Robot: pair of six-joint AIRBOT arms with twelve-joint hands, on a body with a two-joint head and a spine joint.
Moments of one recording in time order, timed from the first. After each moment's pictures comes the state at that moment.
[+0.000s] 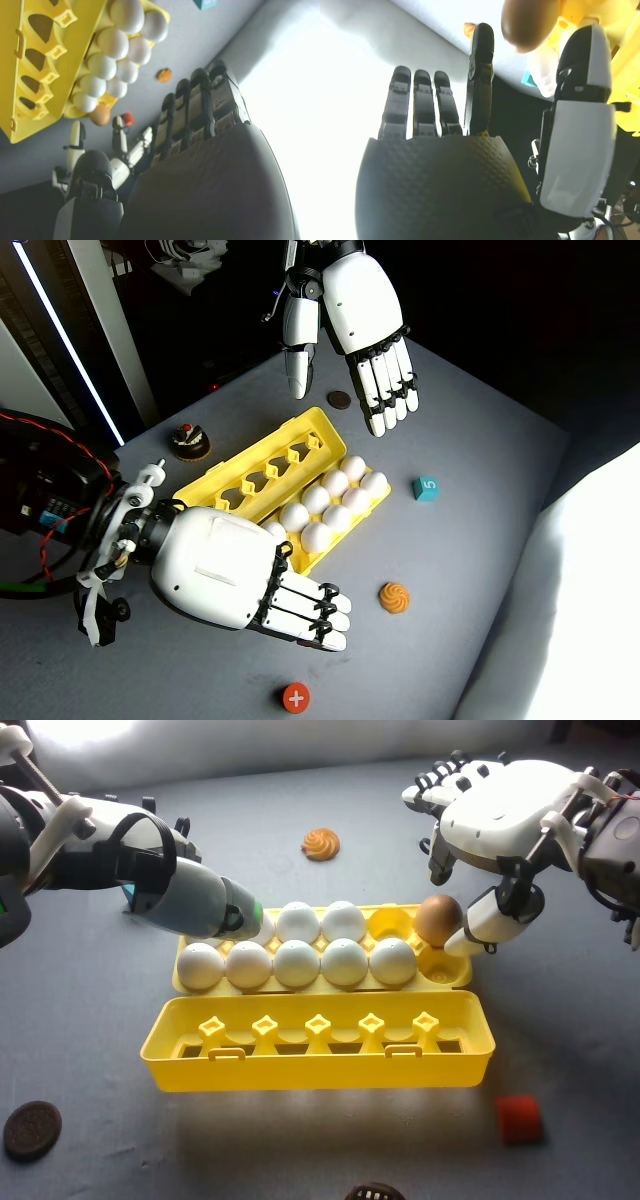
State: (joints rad) left arm 0.09 -0.83 0.66 0.85 0.94 -0.11; right arm -0.36 -1.23 1.16 1.08 0.44 -2.19
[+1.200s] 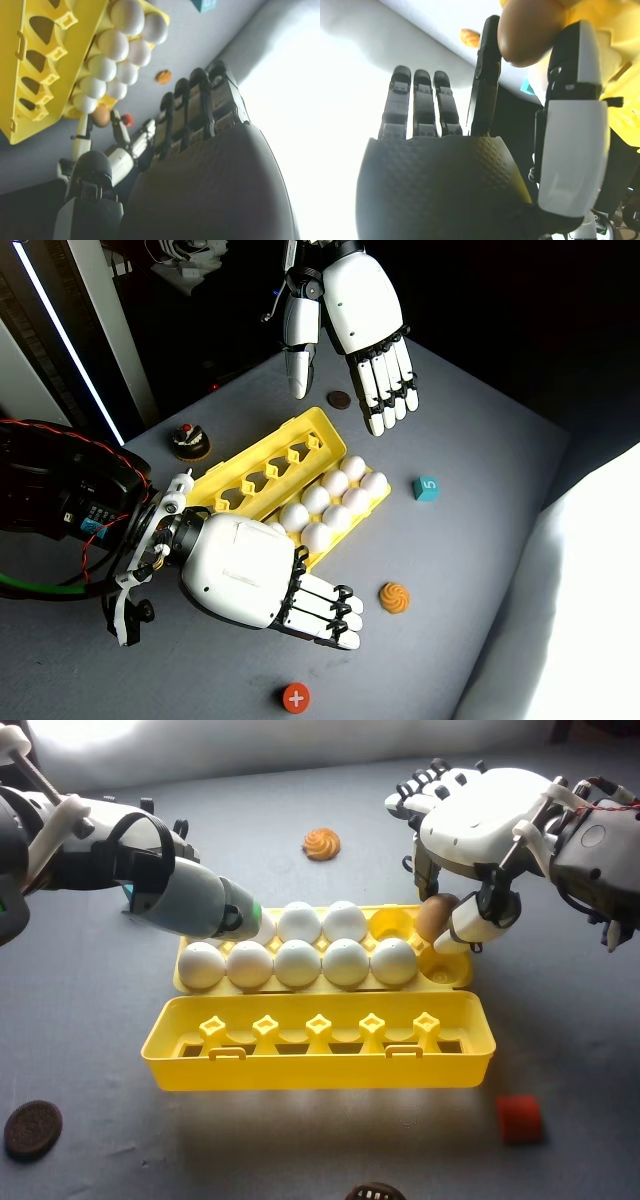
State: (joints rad) left arm 0.08 -0.83 0.66 0.84 0.95 -0.11; right arm -0.37 -1.29 1.21 1.08 0.44 -2.20
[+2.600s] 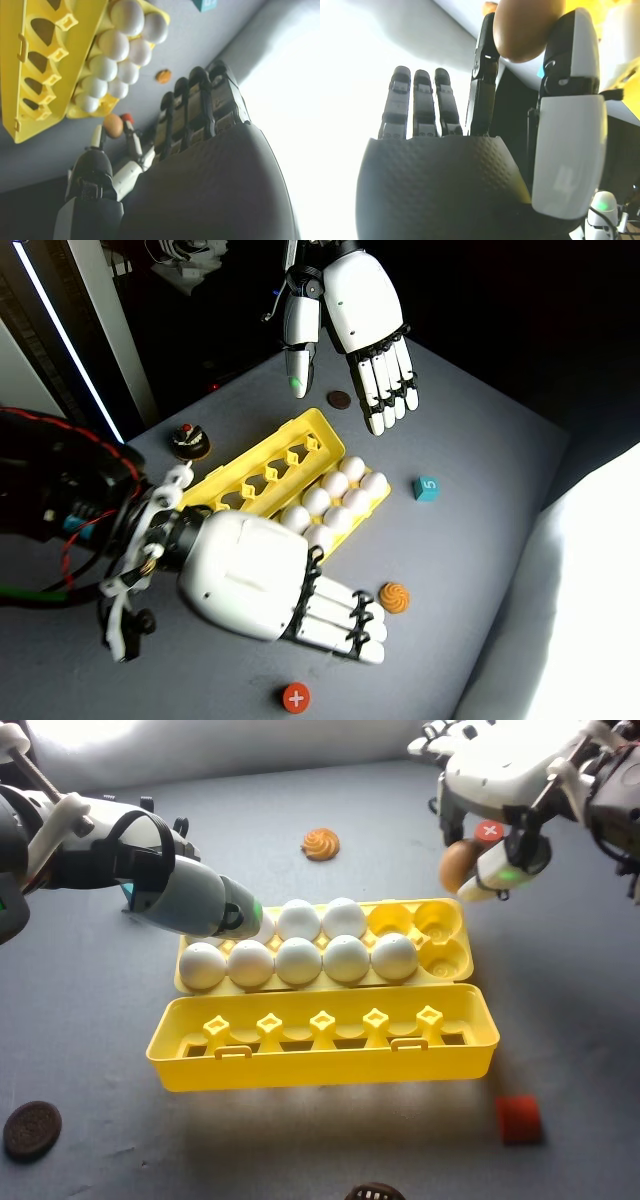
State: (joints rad) left arm 0.08 -0.83 0.66 0.84 0.95 -0.11; right arm -0.29 -1.22 1.22 1.07 0.42 -2.20
